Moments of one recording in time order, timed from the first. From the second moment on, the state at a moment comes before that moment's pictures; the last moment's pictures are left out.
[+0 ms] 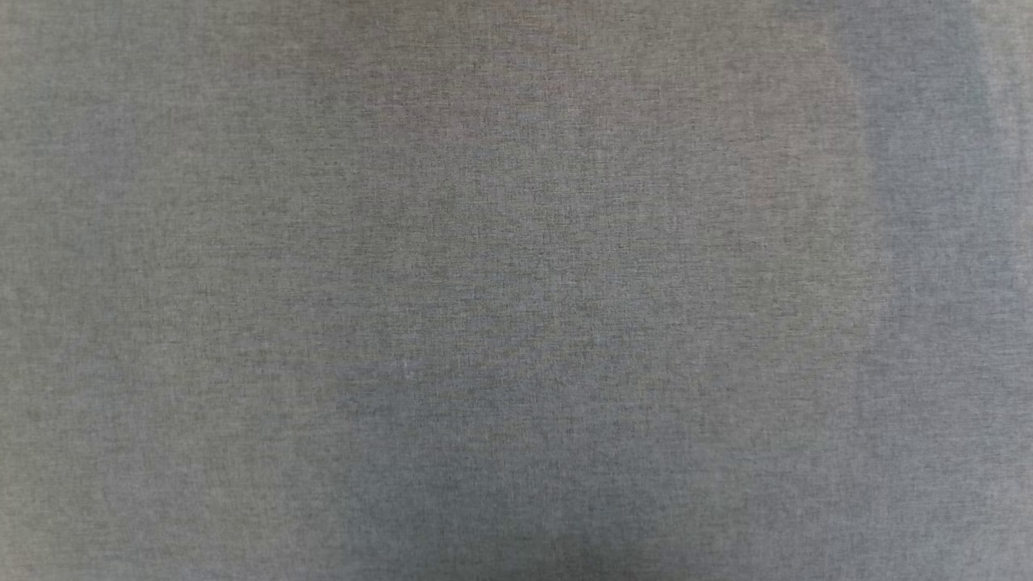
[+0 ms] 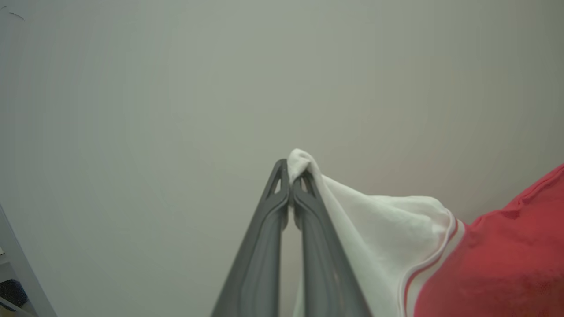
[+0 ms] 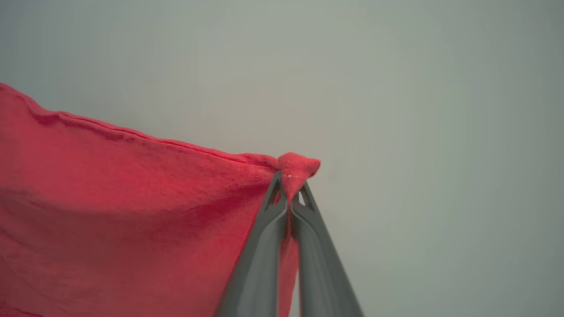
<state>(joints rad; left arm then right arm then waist) -1.88 0.45 -0.57 0.70 -0.47 -0.13 -0.19 -1.75 -0.51 0.52 0.72 0.50 0.13 0.00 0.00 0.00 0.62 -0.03</state>
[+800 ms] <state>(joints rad) -0.85 0.65 -0.62 0.28 -0.63 0.05 -0.25 -1.02 -0.59 0.85 0.62 0.80 0.13 -0.17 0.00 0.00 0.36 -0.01</state>
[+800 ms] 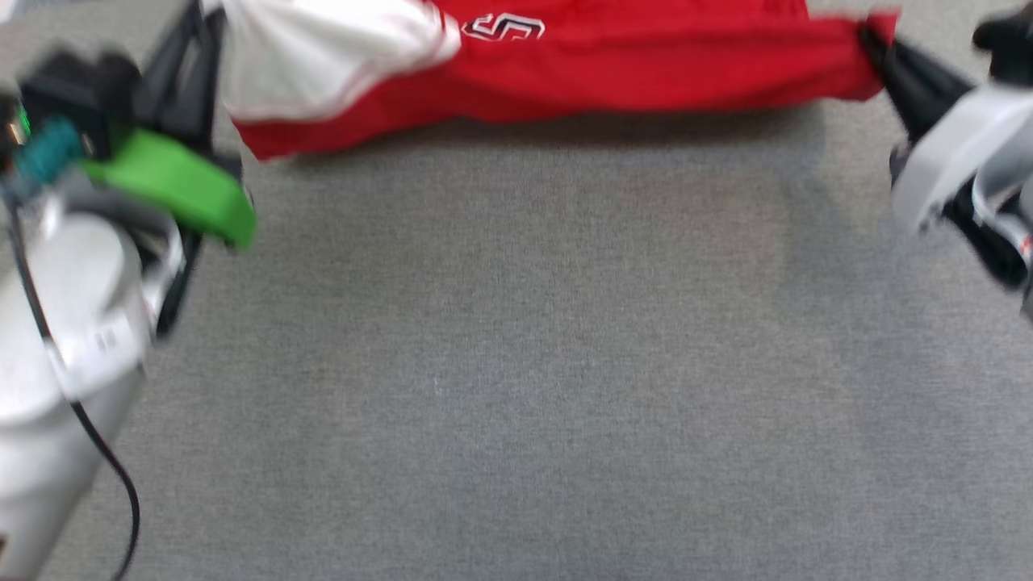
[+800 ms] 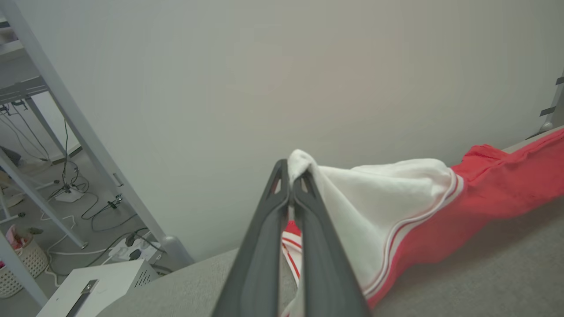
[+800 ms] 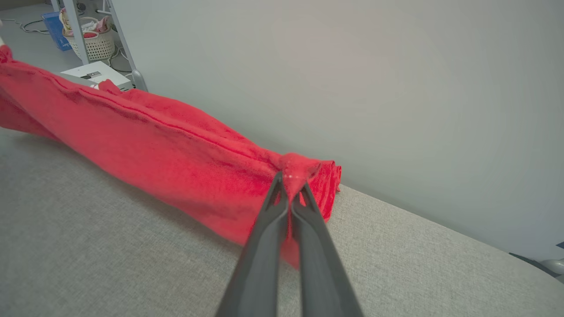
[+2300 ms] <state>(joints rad) -0.16 0.73 -0.73 -0.03 -0.83 0.22 -0.15 -0.13 -0.70 0.45 0.15 0.81 0.13 0.04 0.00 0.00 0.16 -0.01</state>
